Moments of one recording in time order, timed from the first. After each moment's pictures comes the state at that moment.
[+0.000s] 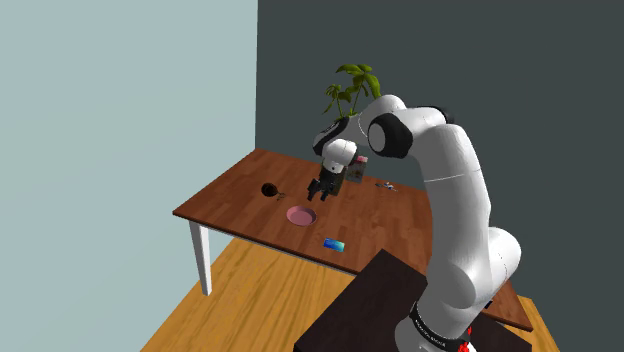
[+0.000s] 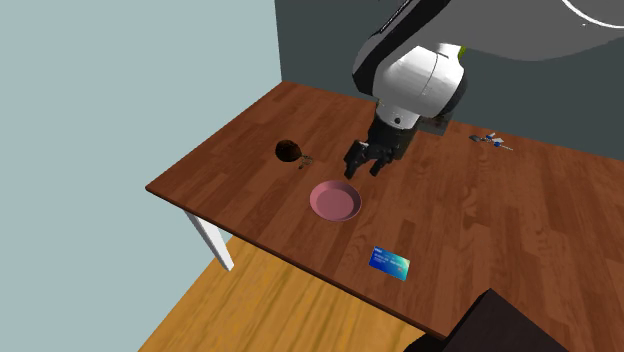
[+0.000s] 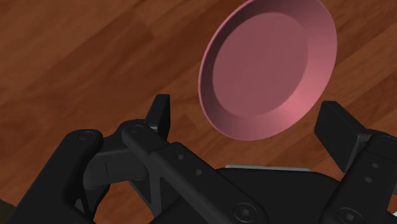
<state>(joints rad) -0.25 0.68 -0.26 -1.71 0.65 2.18 -0.75</state>
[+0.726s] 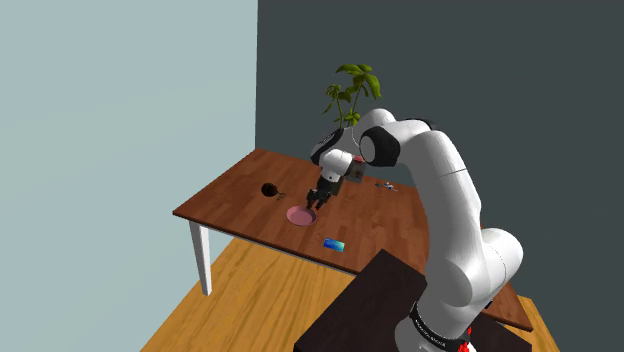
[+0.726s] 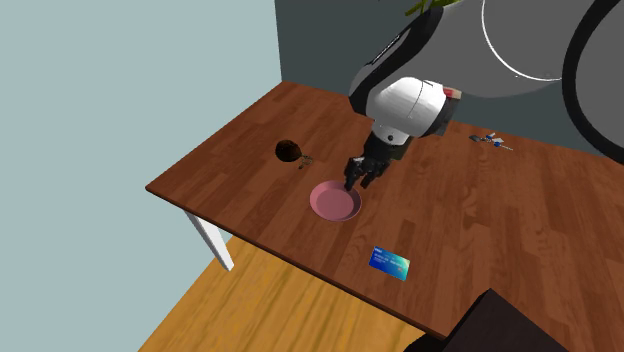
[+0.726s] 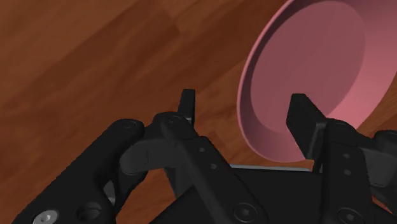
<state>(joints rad) -0.30 0.83 -0.22 -1.60 0.70 2.20 -0.79</state>
